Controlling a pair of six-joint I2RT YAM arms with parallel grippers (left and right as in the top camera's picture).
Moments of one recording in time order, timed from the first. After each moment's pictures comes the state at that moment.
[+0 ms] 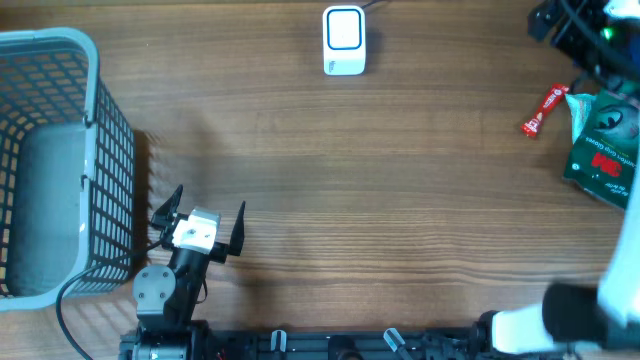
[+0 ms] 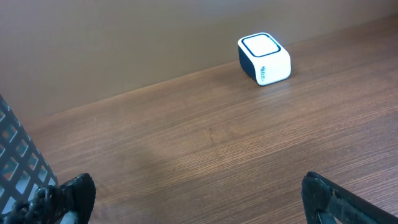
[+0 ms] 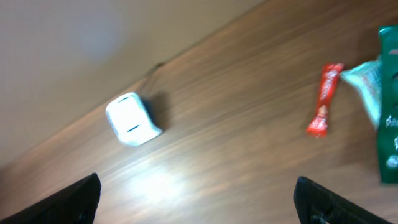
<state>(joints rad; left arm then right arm) -0.01 0.06 0.05 -0.15 0.19 0.23 -0.14 1.63 2.16 -1.33 -0.16 0.43</state>
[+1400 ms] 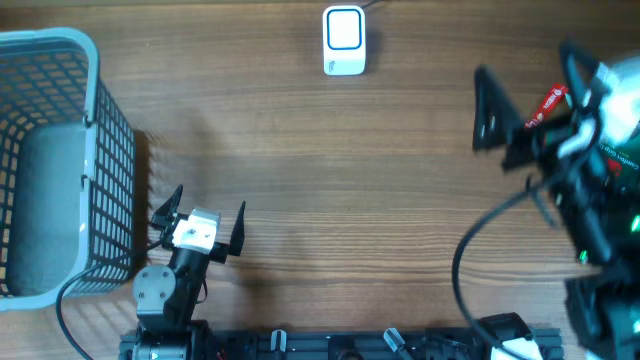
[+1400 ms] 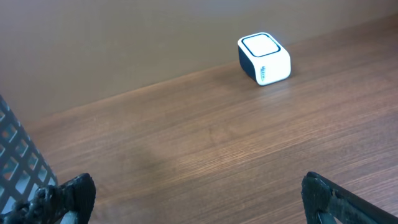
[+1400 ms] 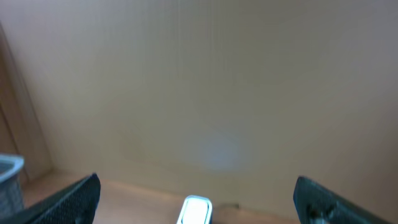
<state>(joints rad) -0.01 0.06 0.05 -0.15 0.19 0.23 0.18 0.75 1.10 -0.18 -0.14 0.06</state>
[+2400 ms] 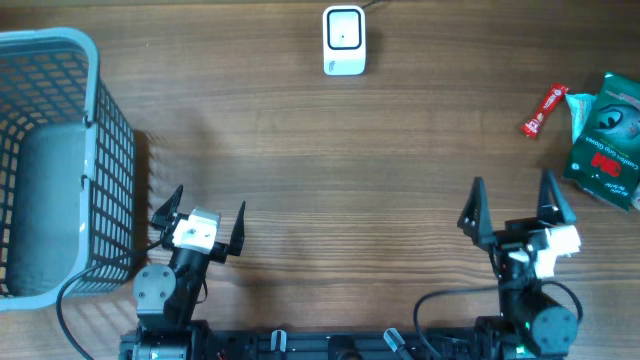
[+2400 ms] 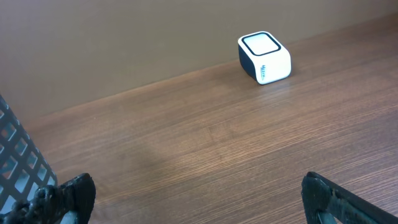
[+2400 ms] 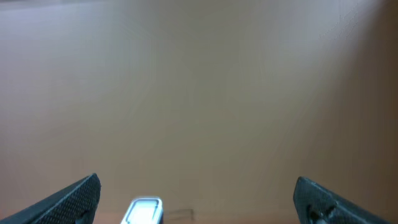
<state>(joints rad) -0.01 0.06 0.05 -0.15 0.19 0.23 0.02 0.02 0.01 0.41 -0.07 0.09</state>
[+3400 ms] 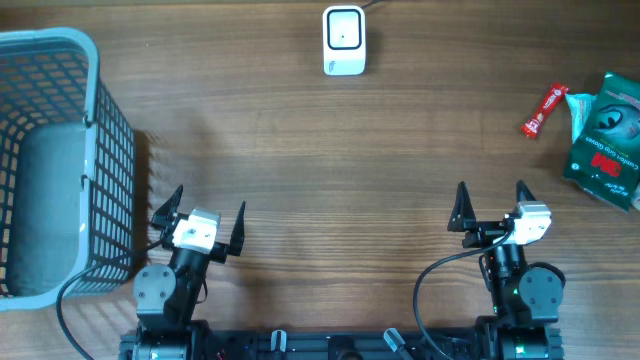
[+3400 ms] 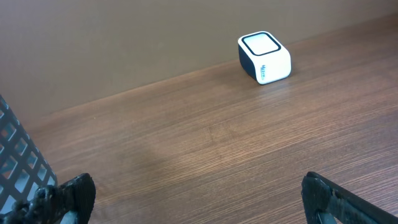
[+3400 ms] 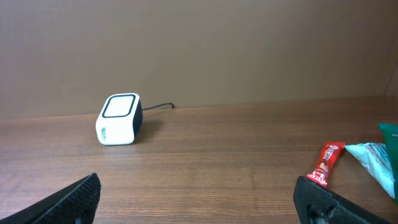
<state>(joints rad) -0.01 0.06 0.05 -0.15 0.19 0.23 0.00 0.01 0.01 0.00 -0.04 0.08</state>
